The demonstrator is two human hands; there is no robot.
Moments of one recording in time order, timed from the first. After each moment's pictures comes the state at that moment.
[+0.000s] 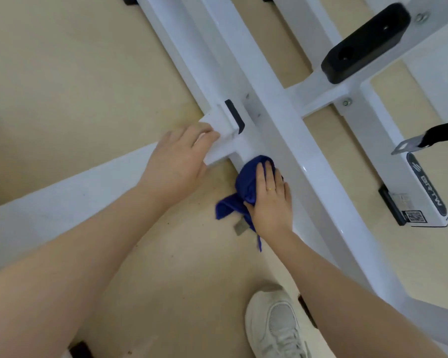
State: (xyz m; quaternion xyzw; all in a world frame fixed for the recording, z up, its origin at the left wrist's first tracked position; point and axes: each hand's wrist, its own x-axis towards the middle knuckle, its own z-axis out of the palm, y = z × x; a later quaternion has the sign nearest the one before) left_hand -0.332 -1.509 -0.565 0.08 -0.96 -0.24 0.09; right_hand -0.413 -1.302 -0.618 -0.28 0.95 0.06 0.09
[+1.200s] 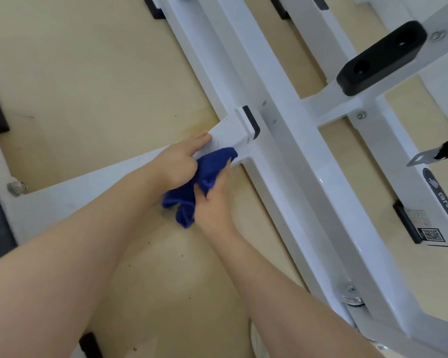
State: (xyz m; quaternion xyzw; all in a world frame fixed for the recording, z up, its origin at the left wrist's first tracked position) left_hand -0.326 -1.528 -0.569 0.27 -0.78 -0.56 -0.07; right_hand -0.341 -1.414 -0.593 -0.10 0.80 -0.48 0.33
